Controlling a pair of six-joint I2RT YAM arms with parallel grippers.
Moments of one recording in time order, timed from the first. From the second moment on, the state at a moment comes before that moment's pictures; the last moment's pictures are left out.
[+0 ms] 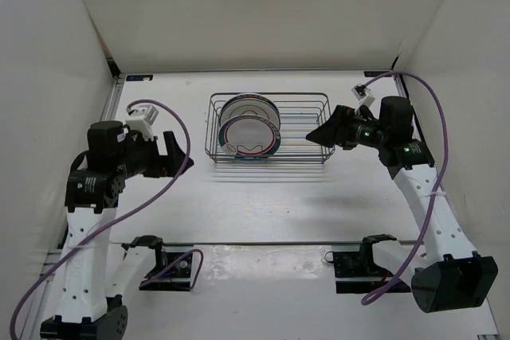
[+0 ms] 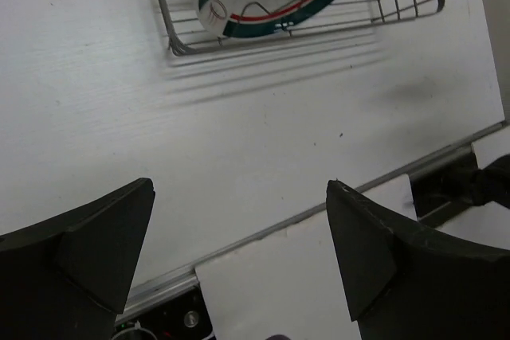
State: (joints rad) left arm -0.03 0.84 1.20 -1.01 0.46 -0.16; right arm 0.15 1.04 1.01 -0.47 -0.74 0.43
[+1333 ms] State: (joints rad) left arm -0.23 0.42 0.58 -1.00 0.18 -0.32; right arm 0.65 1.58 1.39 -0.41 -0.32 -0.14
